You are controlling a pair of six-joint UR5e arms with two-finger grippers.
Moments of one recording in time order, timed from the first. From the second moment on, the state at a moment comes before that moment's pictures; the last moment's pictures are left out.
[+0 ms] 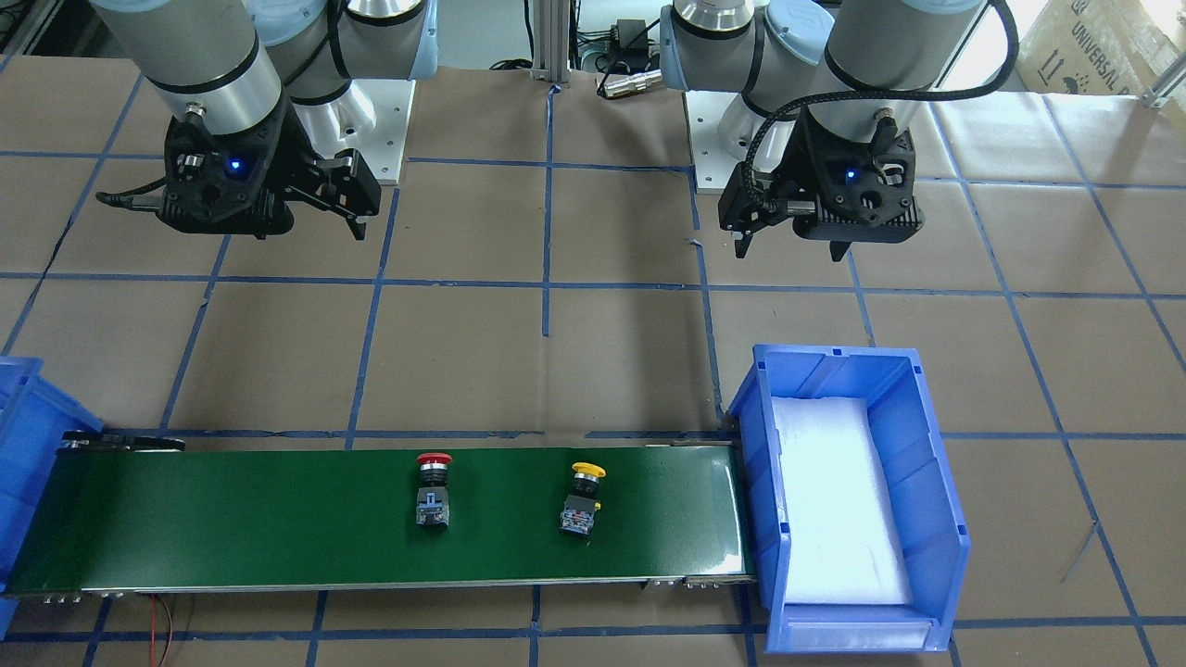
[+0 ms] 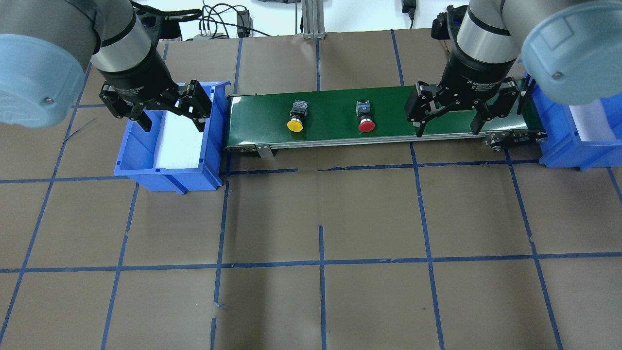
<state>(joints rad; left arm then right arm) -1.60 -1.58 -1.59 -1.55 1.60 0.01 1.61 -1.56 1.60 -1.52 -1.55 0.03</state>
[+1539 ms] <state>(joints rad) -1.59 -1.58 -1.60 -1.55 1.60 0.01 1.61 -1.55 1.59 -1.54 -1.55 0.03</state>
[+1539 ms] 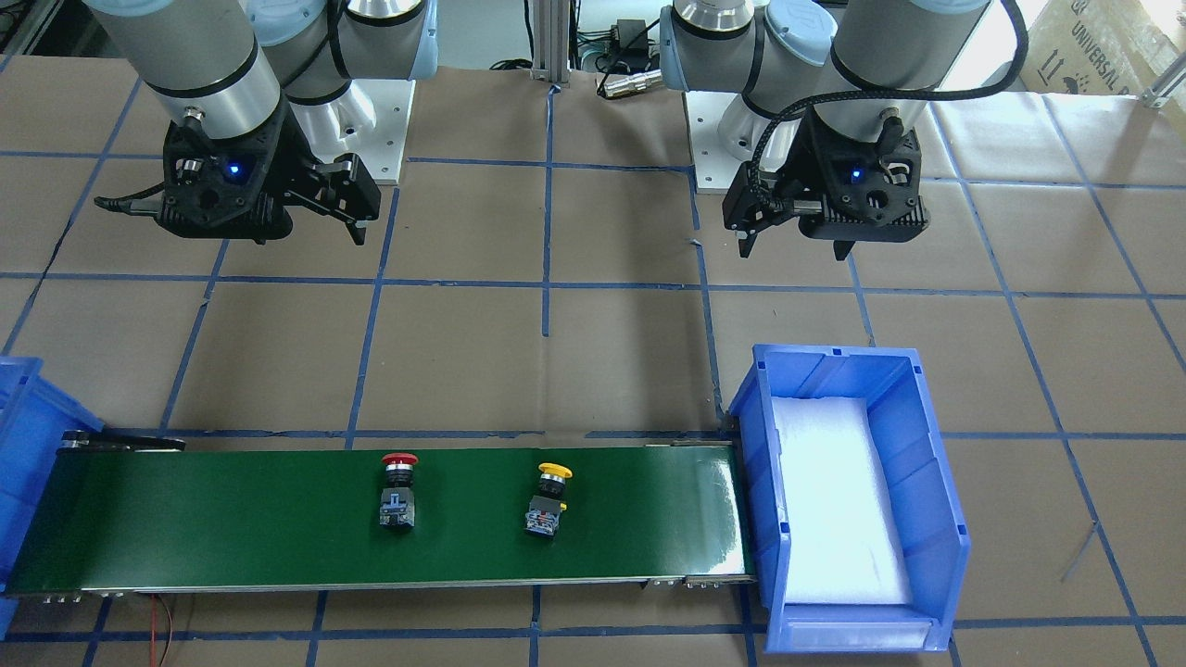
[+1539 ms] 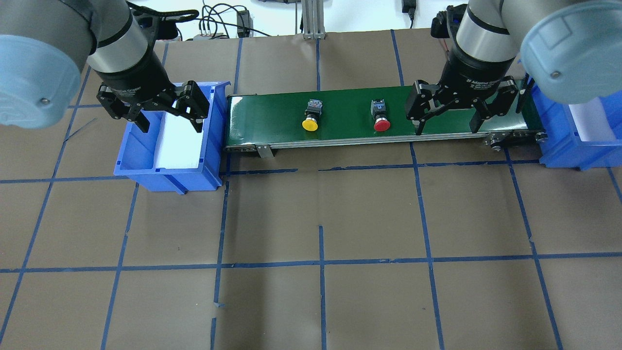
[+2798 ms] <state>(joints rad) -1.59 -1.58 -1.60 -1.55 1.60 0.02 1.61 -1.19 1.58 -1.91 -1.55 0.03</state>
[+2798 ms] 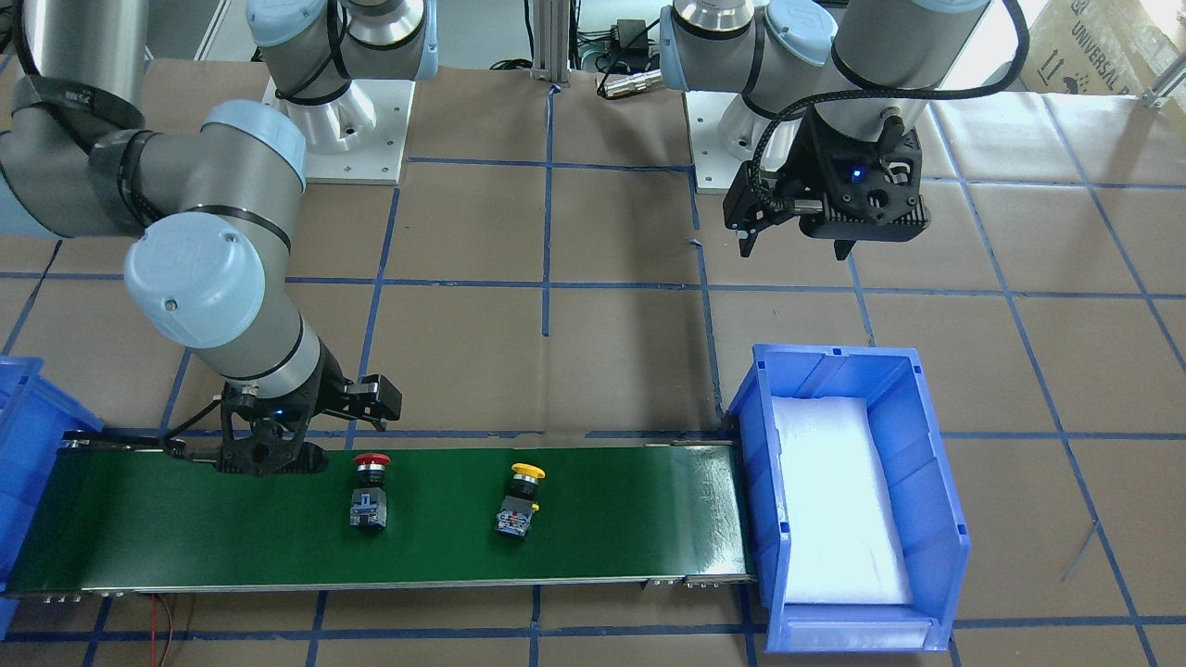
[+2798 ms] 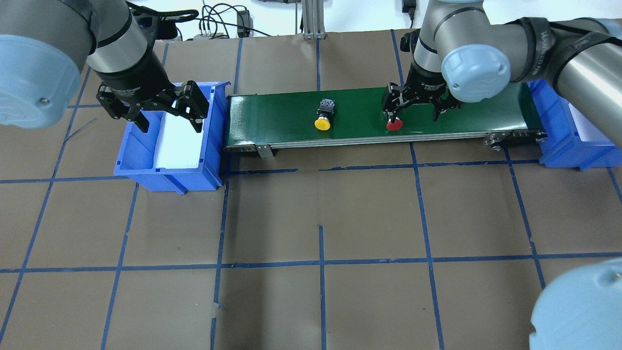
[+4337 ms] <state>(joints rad) -1.59 -1.59 -1.59 -1.54 1.60 0.01 1.59 -1.05 1.48 -1.96 -1.58 0.02</state>
